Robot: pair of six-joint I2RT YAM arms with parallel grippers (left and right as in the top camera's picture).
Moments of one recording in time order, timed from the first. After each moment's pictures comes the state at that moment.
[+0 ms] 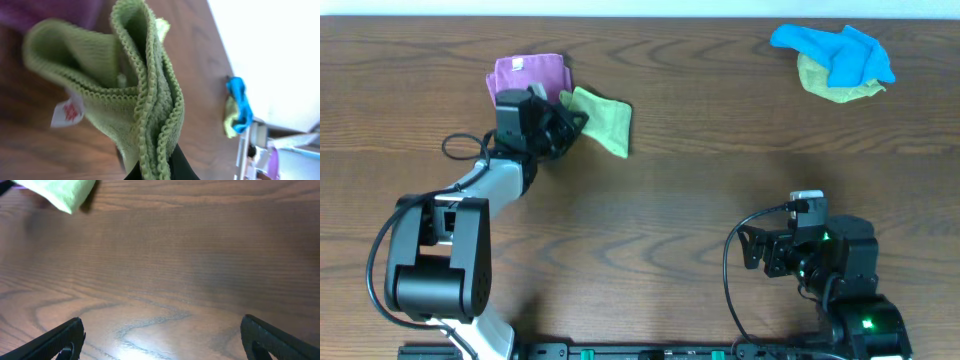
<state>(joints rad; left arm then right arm) -0.08 1.84 0.94 0.28 0.55 -1.00 0.08 0.61 0.51 -0.67 -0.25 0.15</state>
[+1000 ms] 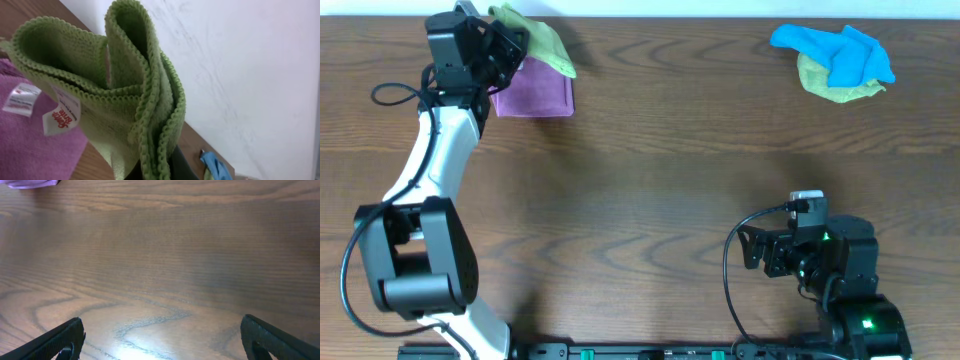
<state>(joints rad) 0.08 1.87 1.39 0.02 0.43 -0.93 0.08 0.61 0.51 -0.67 -0.25 0.15</state>
